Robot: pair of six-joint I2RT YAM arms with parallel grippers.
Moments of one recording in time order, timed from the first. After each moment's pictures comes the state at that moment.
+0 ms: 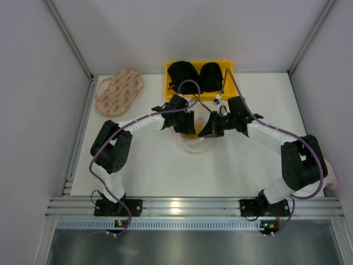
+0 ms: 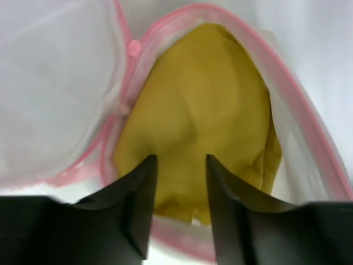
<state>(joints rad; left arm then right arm) -0.64 1.92 1.35 -0.35 0.22 -0.49 0.39 1.55 0.95 -0.19 -0.79 0.62</state>
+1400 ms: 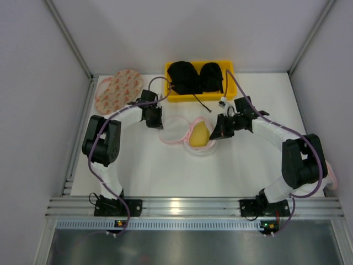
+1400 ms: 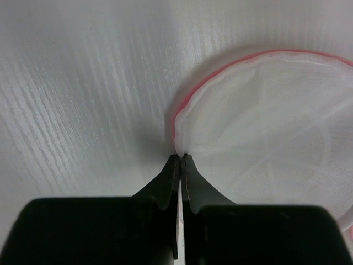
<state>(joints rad) -0.30 1.92 1.26 -0.39 0.19 -0.28 0.29 1.57 0.97 -0.42 -0.69 0.26</state>
